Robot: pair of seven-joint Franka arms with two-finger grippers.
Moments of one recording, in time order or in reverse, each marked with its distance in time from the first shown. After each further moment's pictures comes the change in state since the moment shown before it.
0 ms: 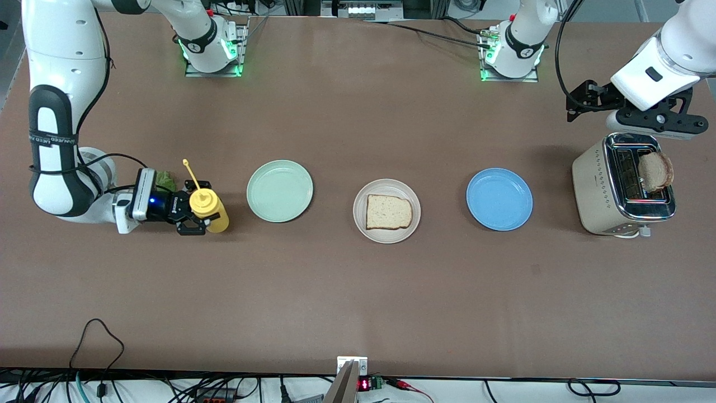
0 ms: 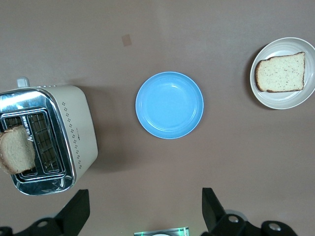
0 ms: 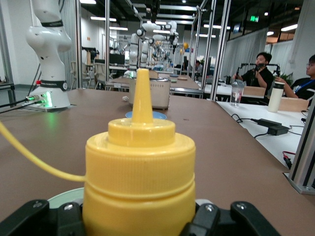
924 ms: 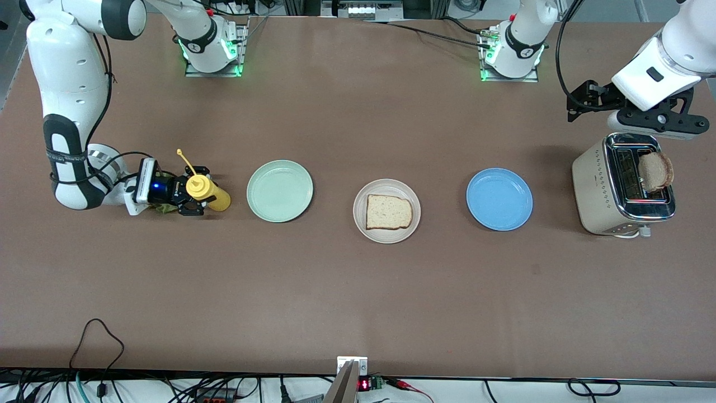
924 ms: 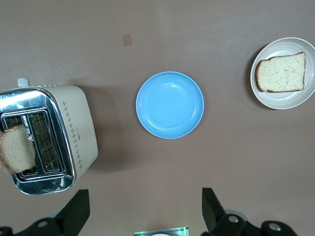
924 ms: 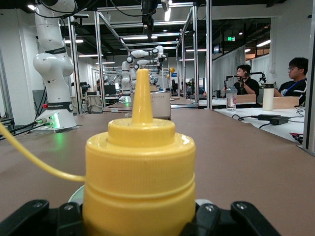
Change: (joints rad) left arm 0.000 0.000 0.002 0.000 0.000 -0.001 0.000; right arm -0.092 0.111 0.006 -0.114 0.011 -0.115 -0.097
